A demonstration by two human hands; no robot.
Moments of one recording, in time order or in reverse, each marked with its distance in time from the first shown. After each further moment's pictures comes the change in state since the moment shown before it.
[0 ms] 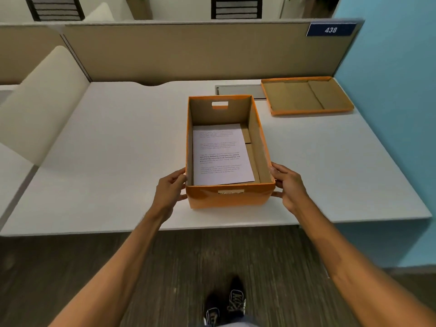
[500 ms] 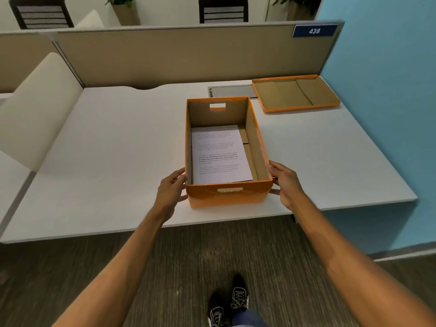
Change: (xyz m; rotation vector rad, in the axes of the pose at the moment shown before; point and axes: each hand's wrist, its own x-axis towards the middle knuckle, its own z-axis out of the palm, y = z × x) left_hand -0.014 -0.005 -0.009 0.042 -0.037 -0.029; right_hand -0.023 0.012 0.005 -0.024 0.066 -0.013
